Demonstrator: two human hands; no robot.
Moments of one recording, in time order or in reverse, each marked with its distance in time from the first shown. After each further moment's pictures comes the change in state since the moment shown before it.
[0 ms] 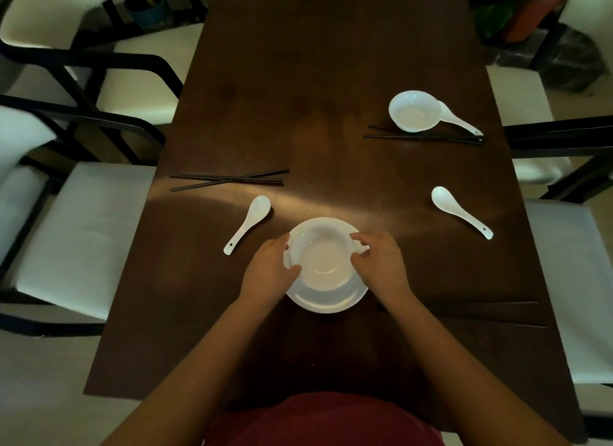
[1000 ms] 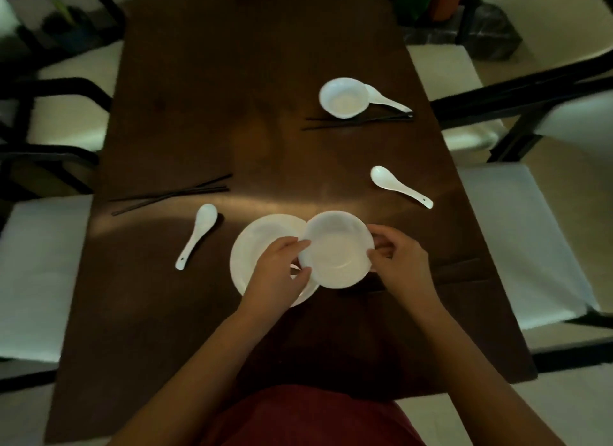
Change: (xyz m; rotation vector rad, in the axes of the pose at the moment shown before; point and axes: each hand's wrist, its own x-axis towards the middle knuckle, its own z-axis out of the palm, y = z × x) left_hand -0.032 0.076 0.034 -0.007 -0.078 0.323; right_hand -0.050 0.051 -0.078 0.257 0.163 0.079
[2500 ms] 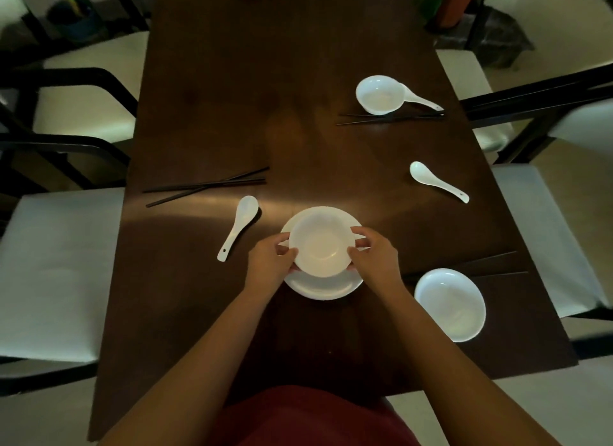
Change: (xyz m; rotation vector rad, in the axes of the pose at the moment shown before) left_hand 0.015 -0.109 -0.033 -0.376 0.029 -0.403; right_hand 0.004 -0.021 0.120 -0.069 -0.013 0.166
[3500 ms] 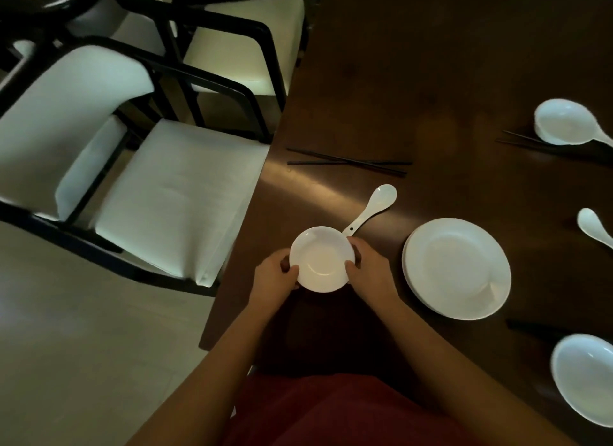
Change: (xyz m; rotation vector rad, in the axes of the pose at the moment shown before) left_hand -0.057 -0.141 -0.140 -0.040 0.223 -0.099; right_hand -0.067 -0.082 0.173 -0.284 -0.411 -0.289
